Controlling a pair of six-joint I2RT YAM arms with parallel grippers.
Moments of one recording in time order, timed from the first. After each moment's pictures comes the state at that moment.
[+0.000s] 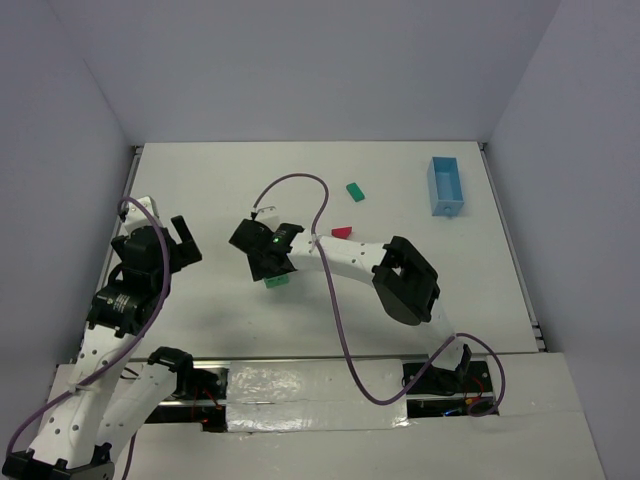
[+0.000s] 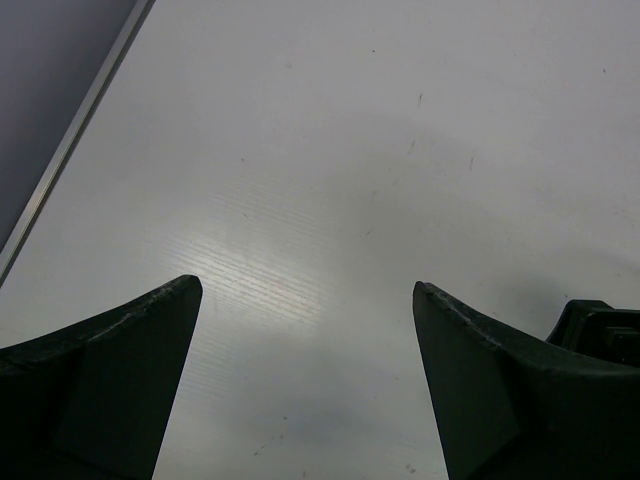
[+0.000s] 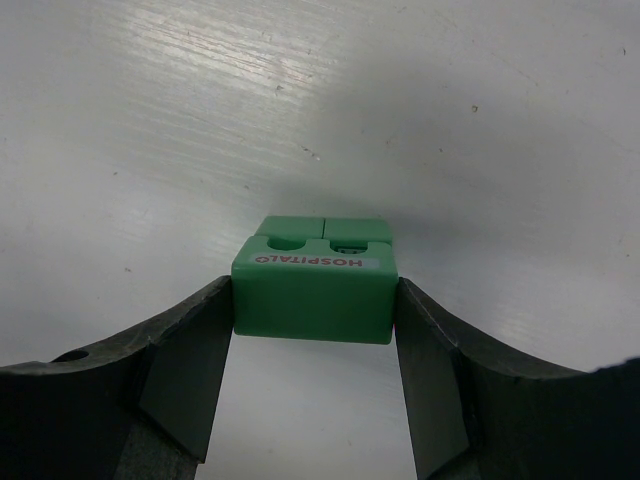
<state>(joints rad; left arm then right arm) -0.23 0.67 0.84 -0.69 -0.49 -0.39 1.07 2.12 1.75 -0.74 0.38 0.71</state>
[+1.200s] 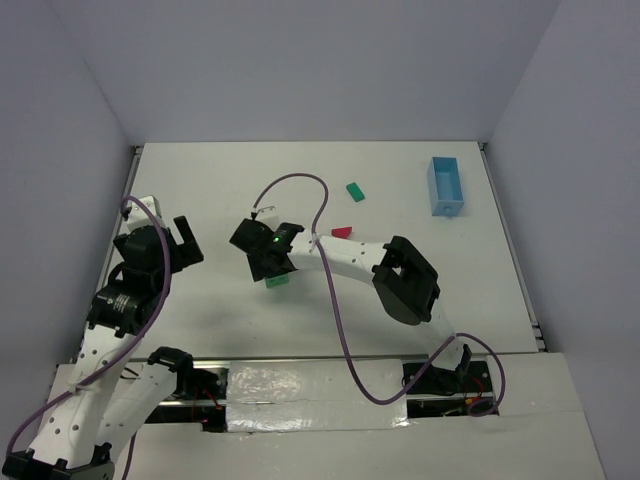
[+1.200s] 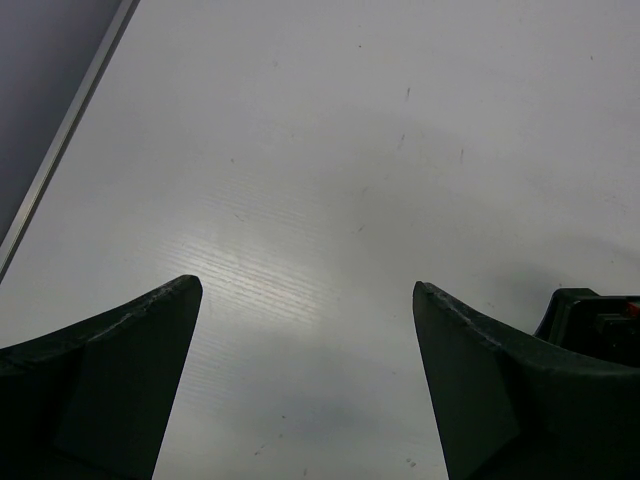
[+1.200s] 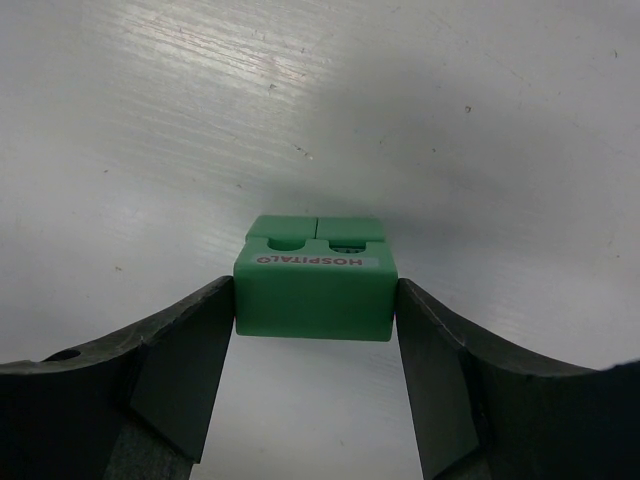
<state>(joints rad) -0.23 0.67 0.84 -0.69 -0.45 -0.37 1.07 2.12 1.75 -0.75 0.38 0.70</state>
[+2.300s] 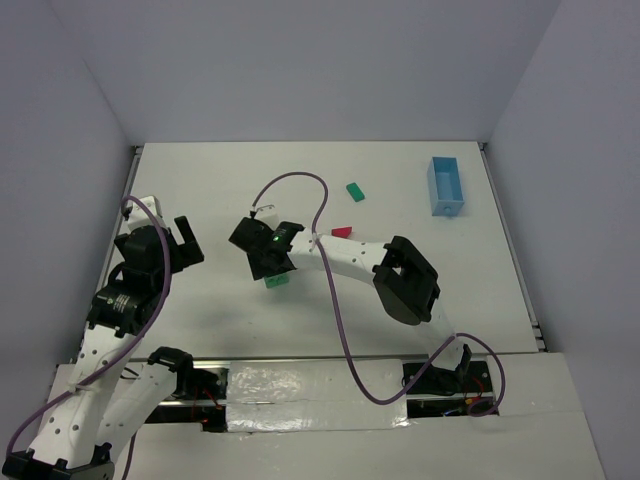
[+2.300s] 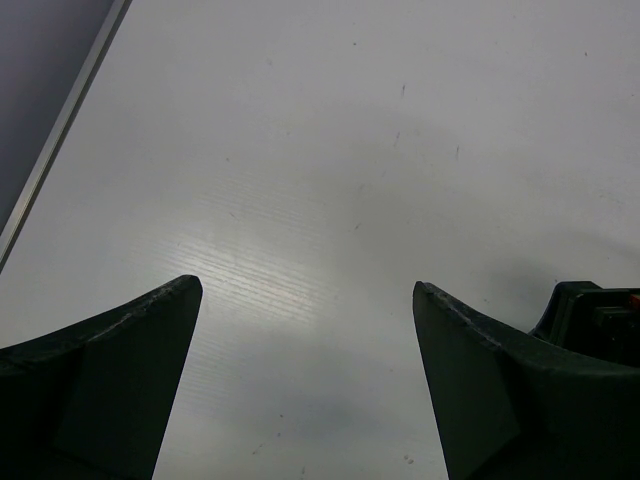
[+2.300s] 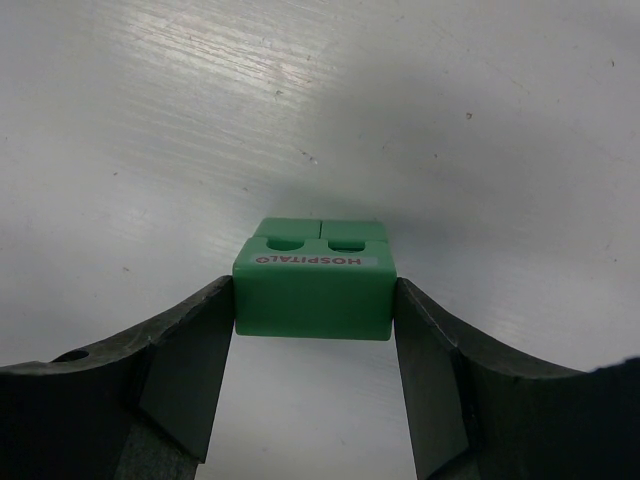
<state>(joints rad) -0.23 0.67 0.84 -0.69 -0.44 -0.37 1.07 2.12 1.76 -0.75 0.38 0.69</state>
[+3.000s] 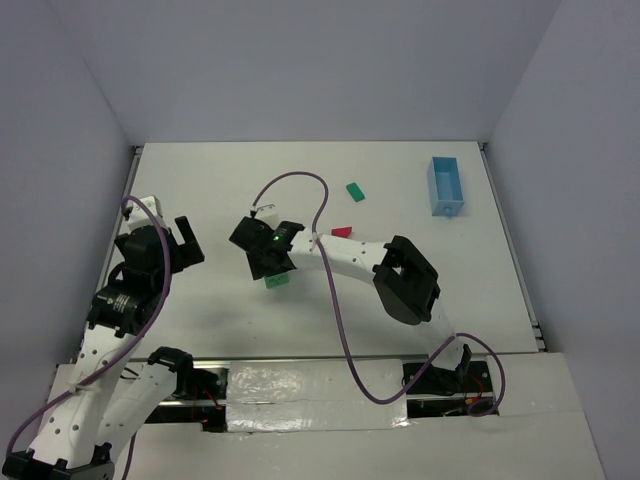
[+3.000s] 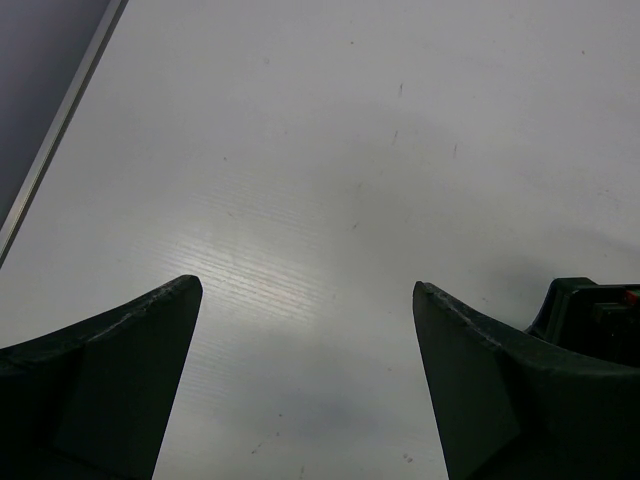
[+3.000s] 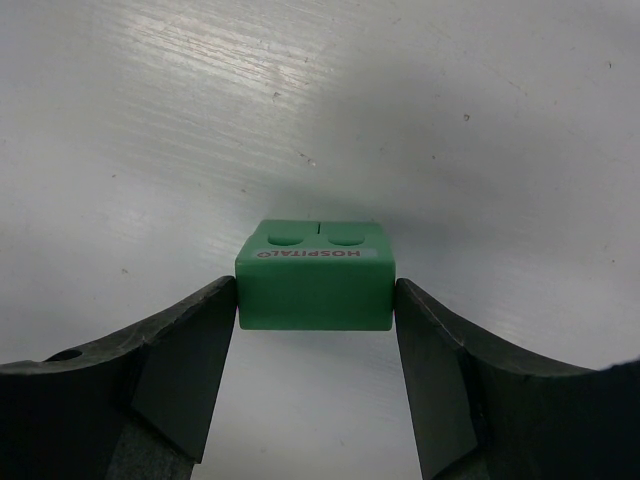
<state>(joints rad) -0.23 0.67 0.84 -0.69 -0.44 -0.37 1.07 2.12 1.76 -0.75 0.38 0.69</state>
